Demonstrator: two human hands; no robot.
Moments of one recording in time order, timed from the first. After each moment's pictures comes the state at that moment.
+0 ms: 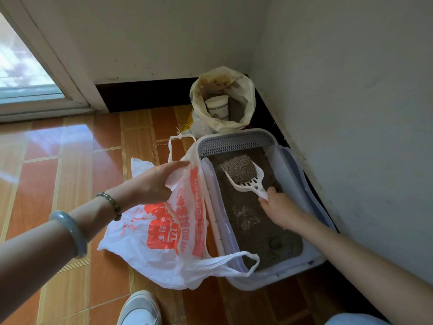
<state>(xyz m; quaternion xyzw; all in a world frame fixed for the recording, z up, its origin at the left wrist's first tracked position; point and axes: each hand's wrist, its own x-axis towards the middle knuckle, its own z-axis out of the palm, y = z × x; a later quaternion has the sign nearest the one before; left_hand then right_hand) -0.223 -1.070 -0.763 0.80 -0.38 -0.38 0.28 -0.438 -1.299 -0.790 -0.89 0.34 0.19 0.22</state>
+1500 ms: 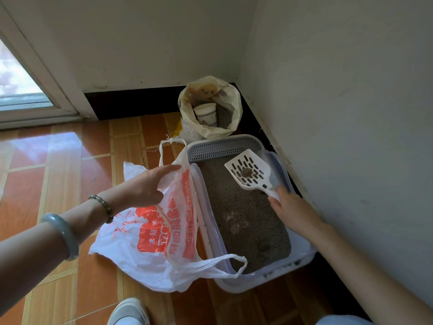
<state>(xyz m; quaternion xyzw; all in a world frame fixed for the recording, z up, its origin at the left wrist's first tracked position) -0.224 -1.078 -0.762 0.80 -0.39 -0.38 0.26 -0.477 -1.323 -0.757 -0.93 0.31 0.12 0.15</state>
